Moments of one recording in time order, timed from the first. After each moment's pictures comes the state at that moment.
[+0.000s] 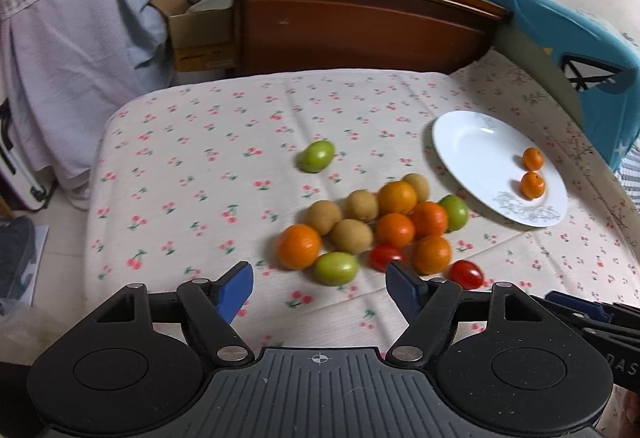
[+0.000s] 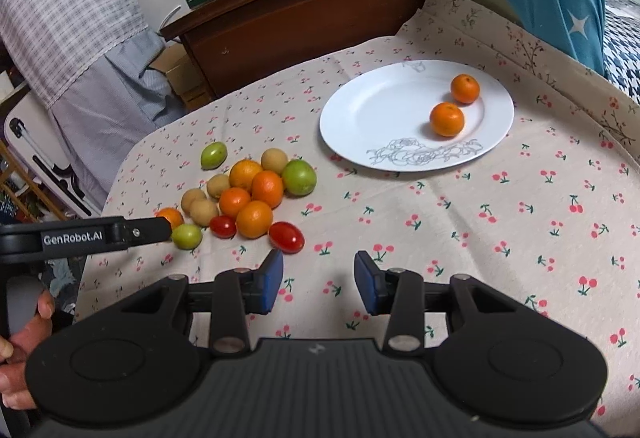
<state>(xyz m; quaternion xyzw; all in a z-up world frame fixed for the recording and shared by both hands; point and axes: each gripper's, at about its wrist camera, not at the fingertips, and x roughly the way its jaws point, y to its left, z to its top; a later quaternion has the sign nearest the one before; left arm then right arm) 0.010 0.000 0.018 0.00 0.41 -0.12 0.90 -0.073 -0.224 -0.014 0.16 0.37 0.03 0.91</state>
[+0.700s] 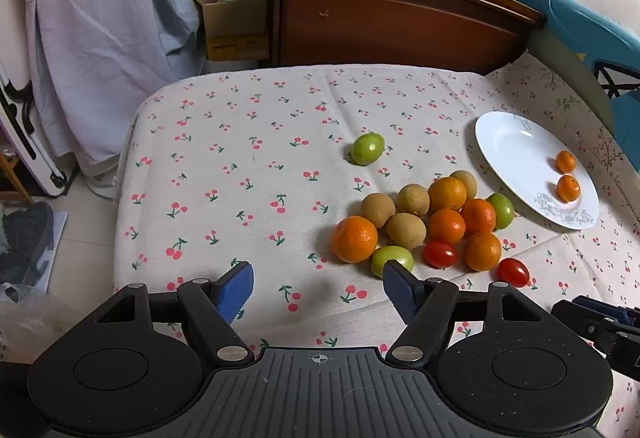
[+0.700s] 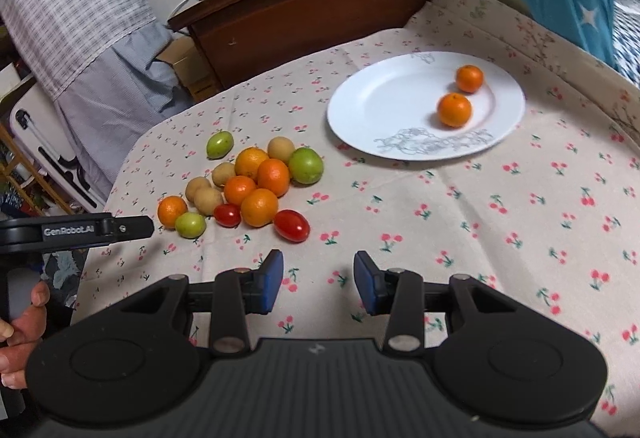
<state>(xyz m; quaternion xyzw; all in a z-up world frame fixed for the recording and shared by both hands) 0.018 0.024 0.006 0.00 0.42 -0.09 0.91 -0.069 -0.220 -0.022 0.16 0.37 0.05 0.91</state>
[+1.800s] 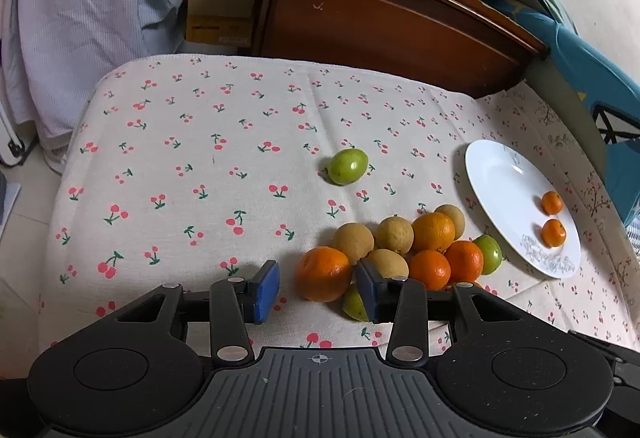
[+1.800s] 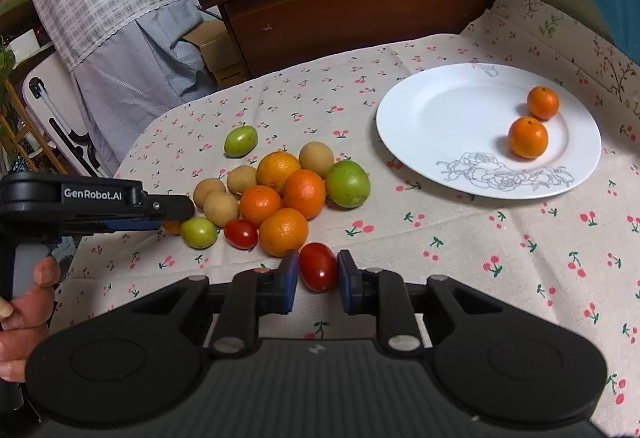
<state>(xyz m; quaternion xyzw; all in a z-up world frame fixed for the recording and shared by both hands) 0.056 0.023 -0.013 -0.09 0.42 -0.12 0.89 -0.025 -0.201 -0.040 0.12 0.36 0.08 0.92</state>
